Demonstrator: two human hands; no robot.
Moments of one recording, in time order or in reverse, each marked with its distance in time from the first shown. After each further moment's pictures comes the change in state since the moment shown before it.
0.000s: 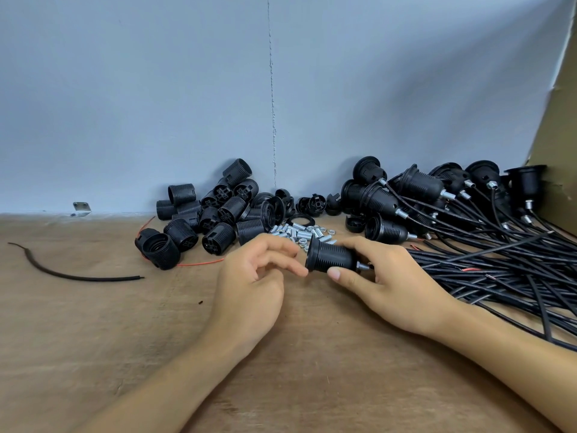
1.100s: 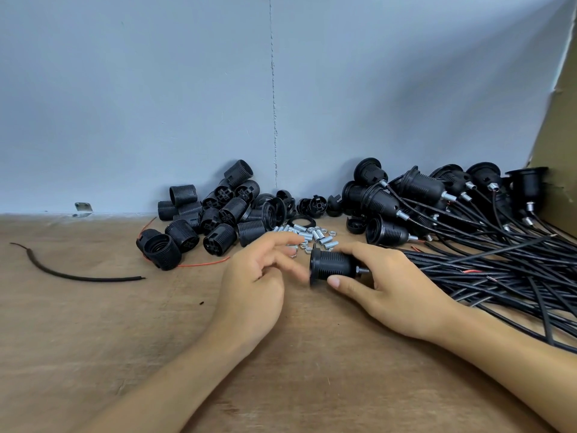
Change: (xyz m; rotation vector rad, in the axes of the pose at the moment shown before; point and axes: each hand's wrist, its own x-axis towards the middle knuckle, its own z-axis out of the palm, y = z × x) left_hand 0.002 0.005 0.001 0.074 -0.026 -0.005; right_hand -0.001 0.001 0.002 -0.022 -0.023 0.006
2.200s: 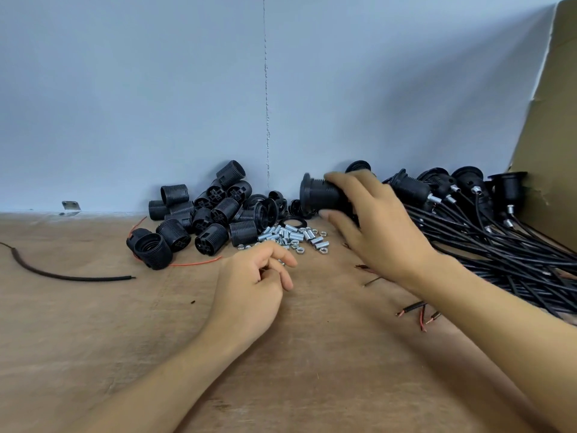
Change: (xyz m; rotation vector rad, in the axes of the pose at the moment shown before) left_hand -0.004 0.011 0.001 0.104 0.004 -0.055; right_hand 0.048 -0.017 -0.027 -0.263 0.346 -0.117
